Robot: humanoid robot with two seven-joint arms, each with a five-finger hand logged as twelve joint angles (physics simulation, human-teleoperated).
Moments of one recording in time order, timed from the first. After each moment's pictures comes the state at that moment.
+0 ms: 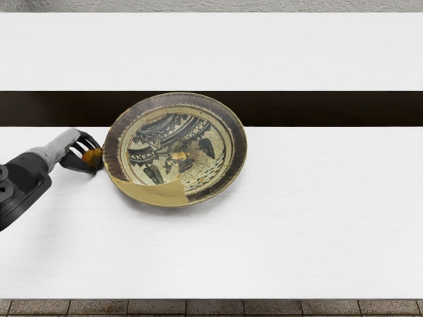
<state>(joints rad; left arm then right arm) -0.76 0.75 -0.31 -1.44 1.02 0.32 0.43 -0.03 0.00 0.00 0.09 0.10 0.07 -0.28</state>
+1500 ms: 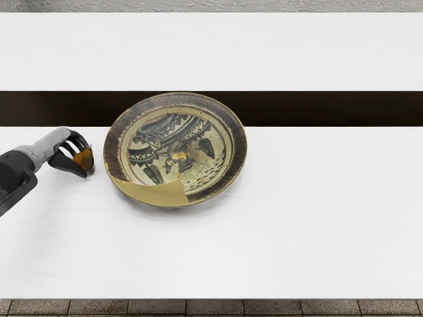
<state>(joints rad) -0.77 0.84 -0.32 -1.51 1.00 0.28 0.44 -0.03 0.00 0.00 0.09 0.10 0.07 -0.28</state>
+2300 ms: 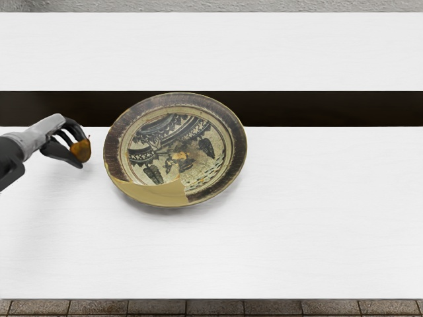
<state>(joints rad) -0.84 0.93 -0.33 -1.61 0.96 0.23 0.46 -0.03 0.00 0.00 0.08 0.10 0.07 -0.28</state>
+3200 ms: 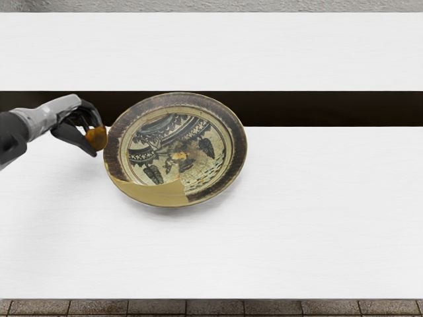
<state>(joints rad) -0.96 0.93 -0.35 -1.66 0.88 0.09 0.48 -0.03 0.00 0.00 0.08 0.10 0.07 -0.28</state>
